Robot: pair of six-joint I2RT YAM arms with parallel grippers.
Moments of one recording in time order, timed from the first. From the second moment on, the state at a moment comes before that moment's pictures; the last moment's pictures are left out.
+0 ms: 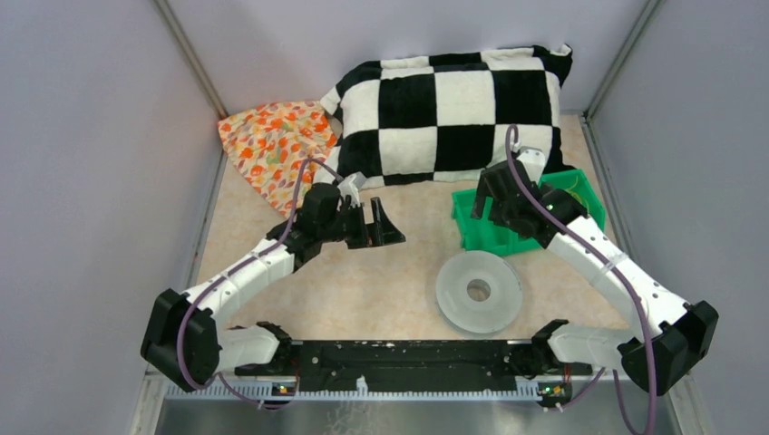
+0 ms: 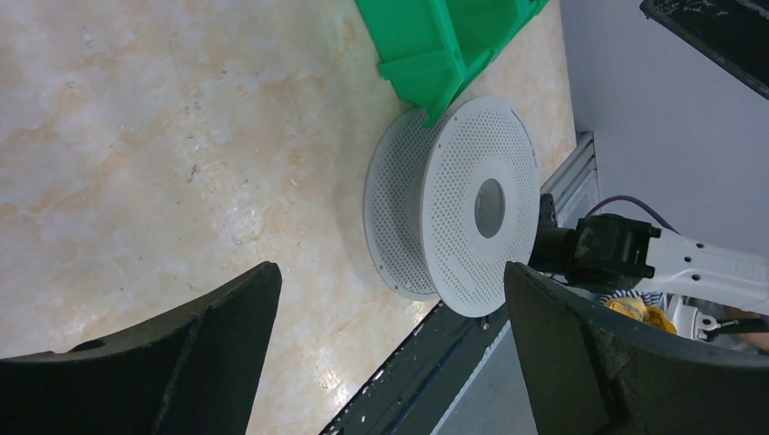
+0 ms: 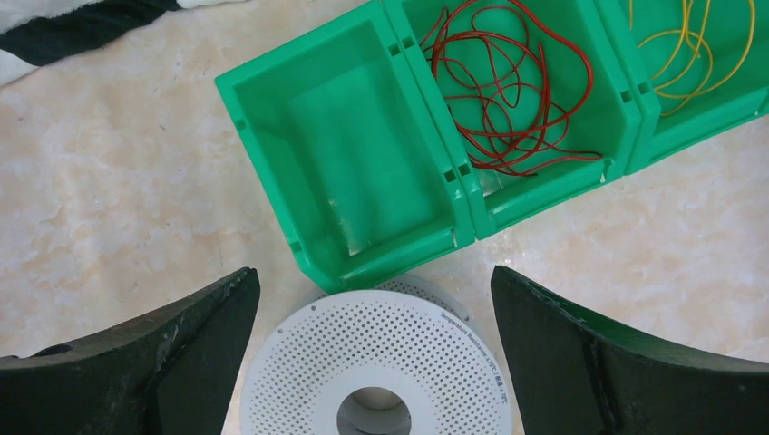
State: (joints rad) left arm -0.55 1.21 0.77 -0.14 0.46 -0.70; right arm 0.59 1.17 1.17 -0.91 0.53 0.65
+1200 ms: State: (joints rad) left arm -0.72 1.75 0.71 0.47 0.88 -0.95; right arm 0.59 1.03 1.10 -0.82 0.44 0.64
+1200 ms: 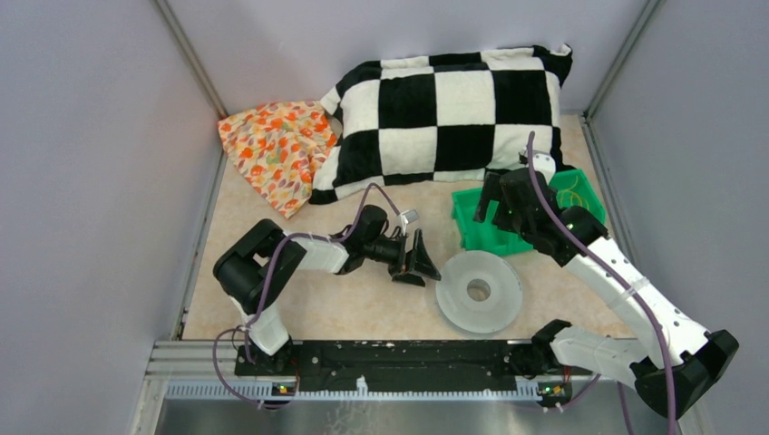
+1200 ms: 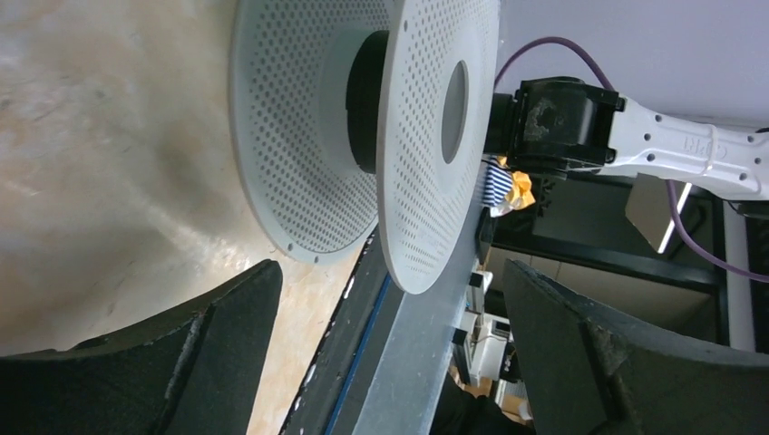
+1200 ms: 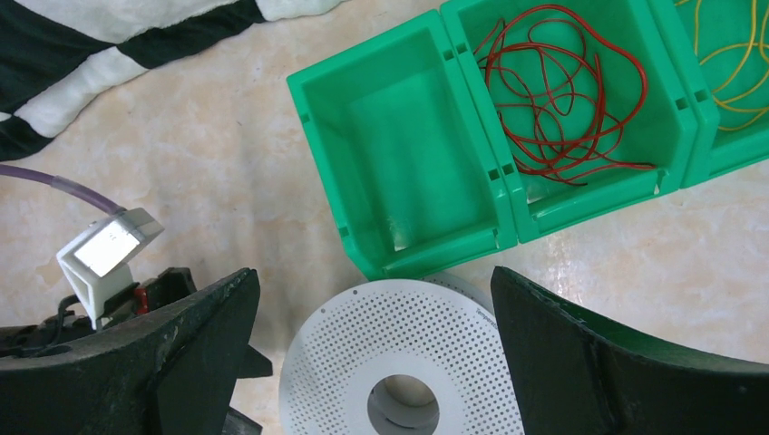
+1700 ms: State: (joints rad) left arm -0.80 1.94 0.72 0.88 0.89 -1.21; right arm 0.59 1.03 1.10 -0.84 0.44 0.64
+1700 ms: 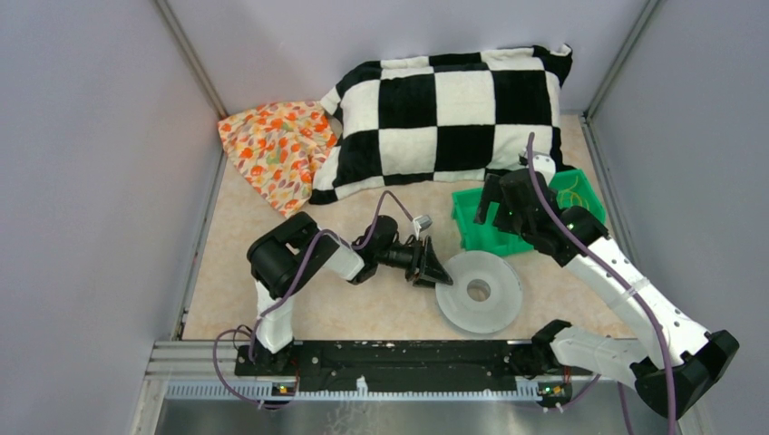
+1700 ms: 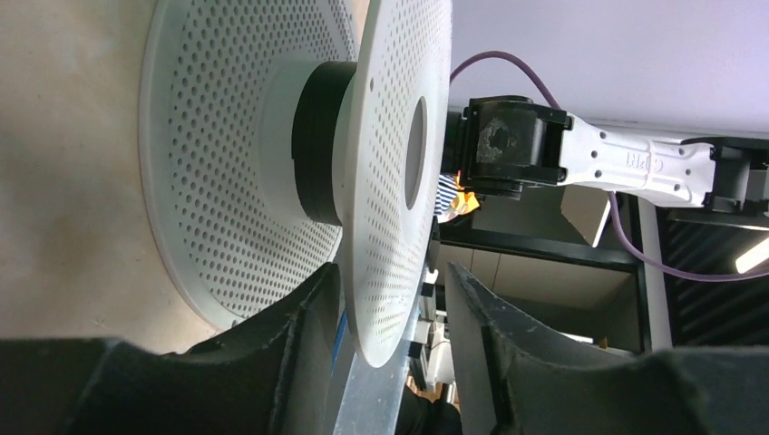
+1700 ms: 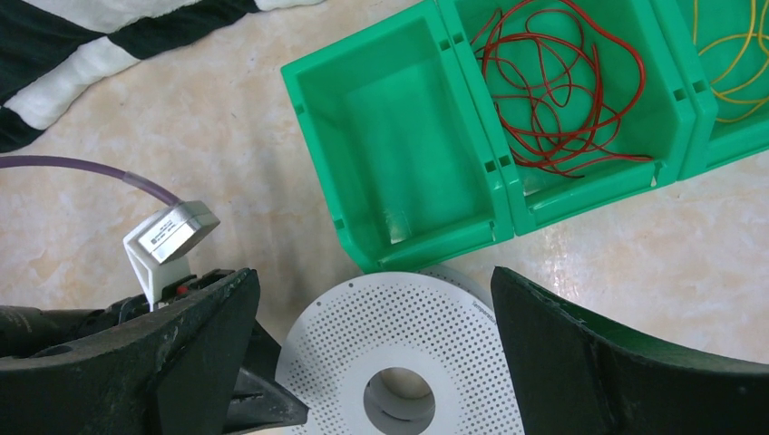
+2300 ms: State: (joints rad) left arm -0.83 1.78 0.82 0.53 0.83 -1.11; right arm 0.59 0.96 1.16 -0.86 0.37 0.66
